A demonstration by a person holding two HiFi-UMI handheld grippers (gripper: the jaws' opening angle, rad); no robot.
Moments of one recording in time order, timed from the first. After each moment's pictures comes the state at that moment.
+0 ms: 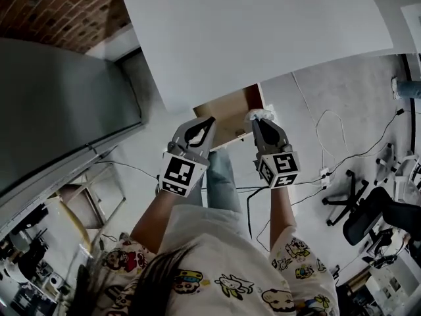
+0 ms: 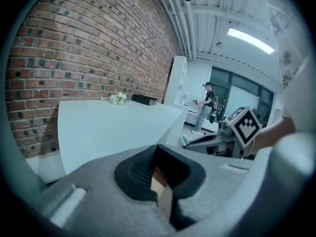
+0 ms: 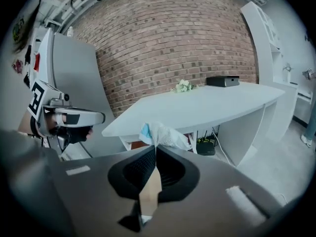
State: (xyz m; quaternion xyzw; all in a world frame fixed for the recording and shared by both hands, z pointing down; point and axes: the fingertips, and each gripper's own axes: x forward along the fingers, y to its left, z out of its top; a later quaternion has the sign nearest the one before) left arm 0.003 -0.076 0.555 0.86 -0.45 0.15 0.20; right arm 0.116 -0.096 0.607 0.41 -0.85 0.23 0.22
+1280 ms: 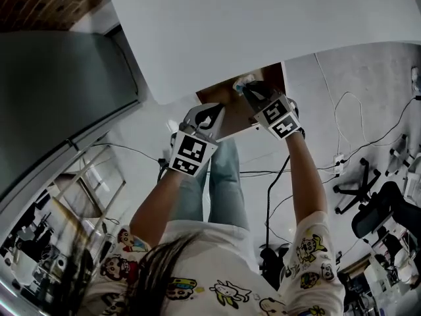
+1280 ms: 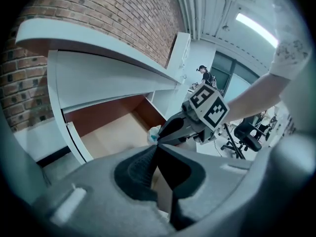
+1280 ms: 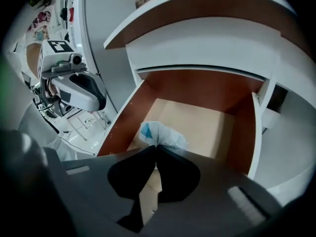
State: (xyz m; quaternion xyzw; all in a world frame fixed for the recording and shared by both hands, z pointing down) left arm 0.016 -0.054 0.754 0.84 -0.41 0.22 0.27; right arm 0.059 -0.106 0.824 0.14 -0.89 0.14 0.41
